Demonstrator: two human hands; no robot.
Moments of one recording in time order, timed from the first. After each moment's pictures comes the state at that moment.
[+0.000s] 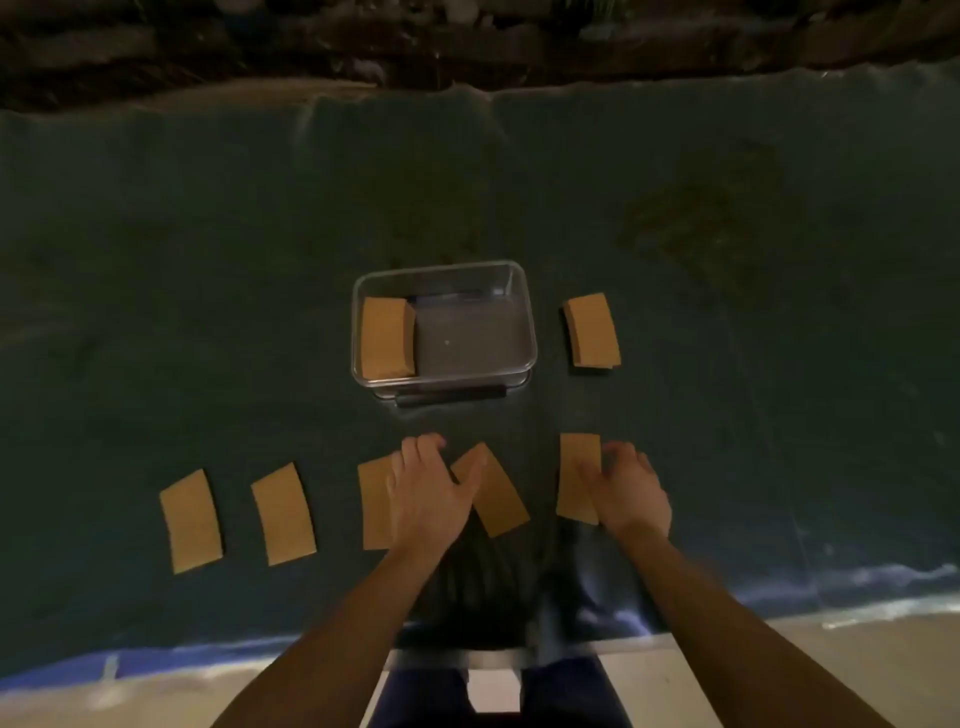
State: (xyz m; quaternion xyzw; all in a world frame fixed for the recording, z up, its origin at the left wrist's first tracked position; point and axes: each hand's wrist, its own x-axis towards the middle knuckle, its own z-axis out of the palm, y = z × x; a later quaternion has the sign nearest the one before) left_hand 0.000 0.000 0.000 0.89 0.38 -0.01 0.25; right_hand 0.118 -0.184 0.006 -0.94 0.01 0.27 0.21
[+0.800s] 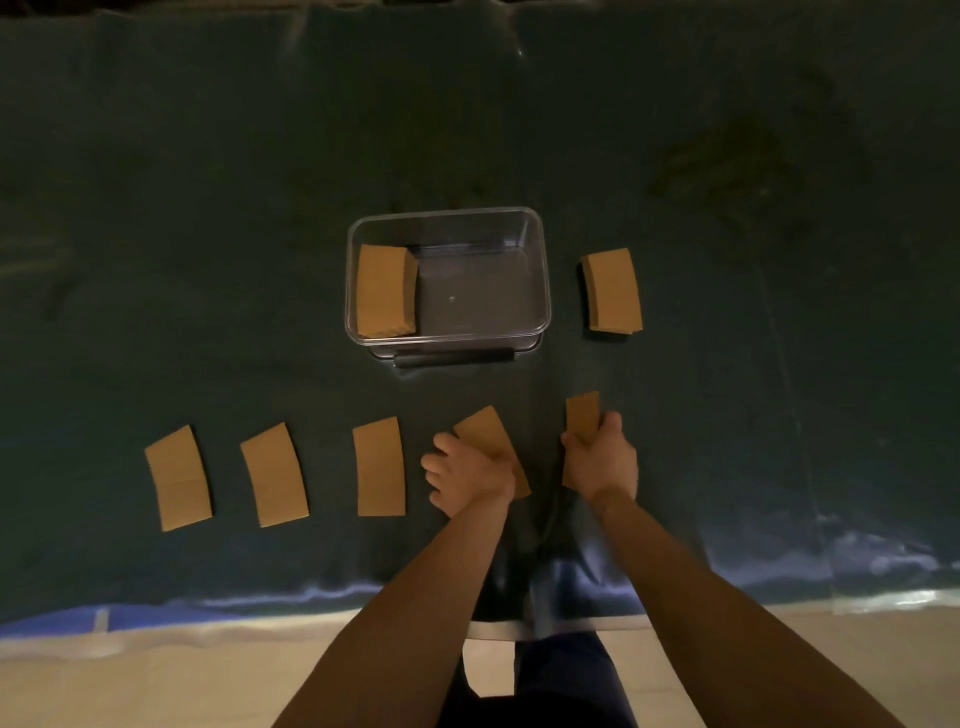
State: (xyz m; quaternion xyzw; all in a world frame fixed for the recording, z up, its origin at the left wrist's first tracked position) left_hand 0.043 -0.044 -0.040 0.67 0.63 -0.17 0.35; right_hand 0.117 -0.149 -0.024 -0.90 0.09 0.29 0.31
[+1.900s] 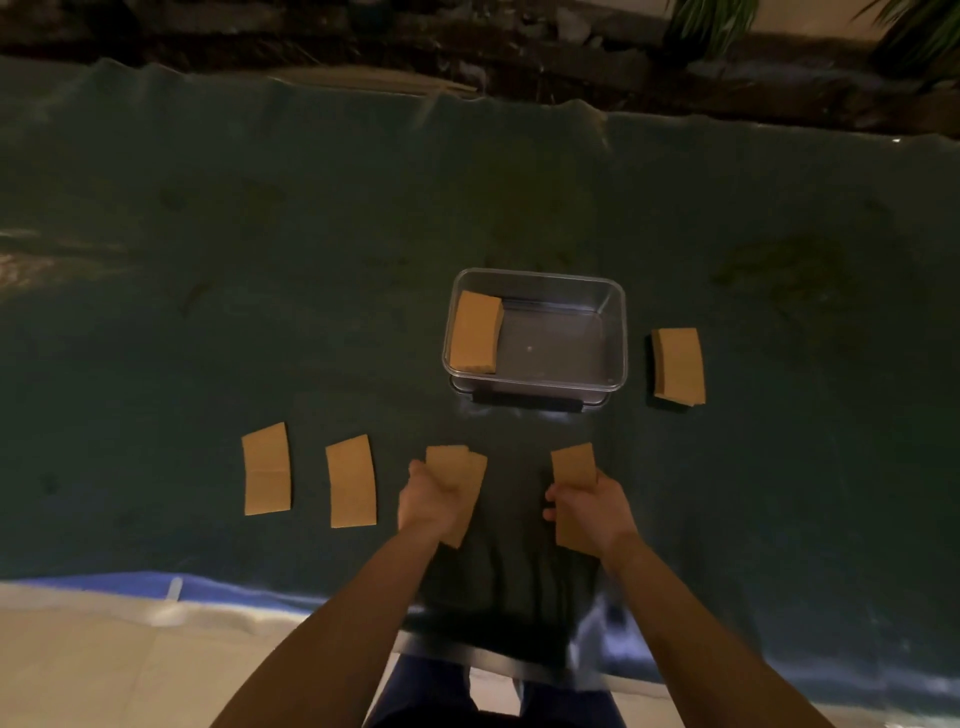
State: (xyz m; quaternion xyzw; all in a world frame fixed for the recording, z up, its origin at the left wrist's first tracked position) left_hand -0.047 0.063 -0.019 0.67 0.59 -0.14 0.42; right_hand 0.078 -0.095 -0.007 -0.77 0.09 0.43 0.47
